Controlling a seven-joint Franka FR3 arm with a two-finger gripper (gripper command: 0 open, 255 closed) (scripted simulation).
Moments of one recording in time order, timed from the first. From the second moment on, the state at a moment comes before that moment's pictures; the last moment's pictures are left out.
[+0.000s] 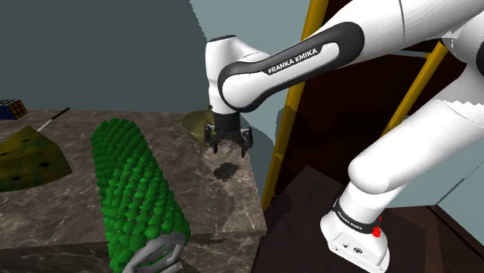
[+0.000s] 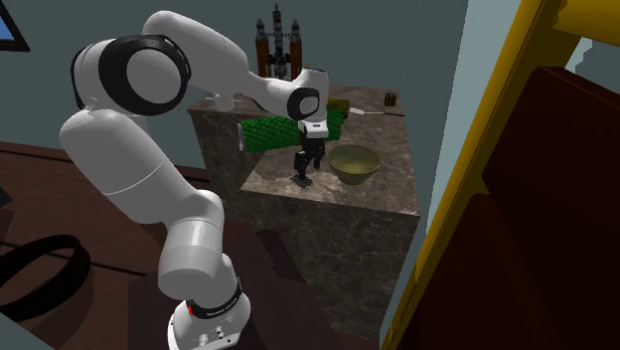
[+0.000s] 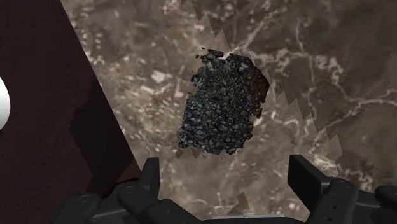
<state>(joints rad) -0.32 -0.28 0.77 -2.37 0.19 2.04 1.41</state>
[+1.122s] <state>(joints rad) -0.34 -0.24 0.79 -2.42 0.17 2.14 1.46</state>
